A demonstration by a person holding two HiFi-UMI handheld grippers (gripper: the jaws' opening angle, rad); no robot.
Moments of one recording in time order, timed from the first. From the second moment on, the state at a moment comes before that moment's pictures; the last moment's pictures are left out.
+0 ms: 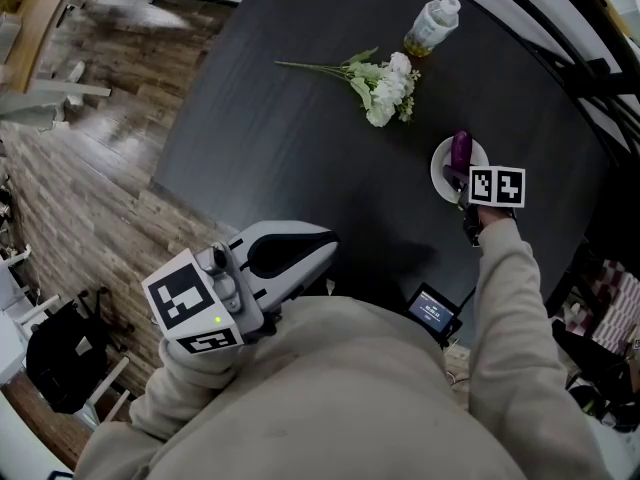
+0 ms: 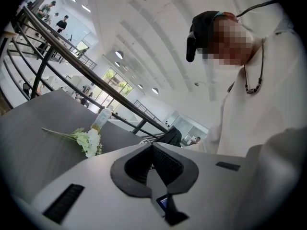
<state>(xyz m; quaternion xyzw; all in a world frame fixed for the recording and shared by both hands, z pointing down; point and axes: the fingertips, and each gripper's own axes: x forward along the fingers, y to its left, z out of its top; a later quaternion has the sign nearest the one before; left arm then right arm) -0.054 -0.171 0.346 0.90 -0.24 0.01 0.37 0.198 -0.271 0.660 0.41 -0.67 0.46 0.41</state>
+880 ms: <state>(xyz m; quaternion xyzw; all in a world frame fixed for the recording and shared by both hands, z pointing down) -0.037 -0.169 0.336 0.92 -0.19 0.02 0.35 0.201 -0.282 0.571 0.48 -0.69 0.47 0.26</state>
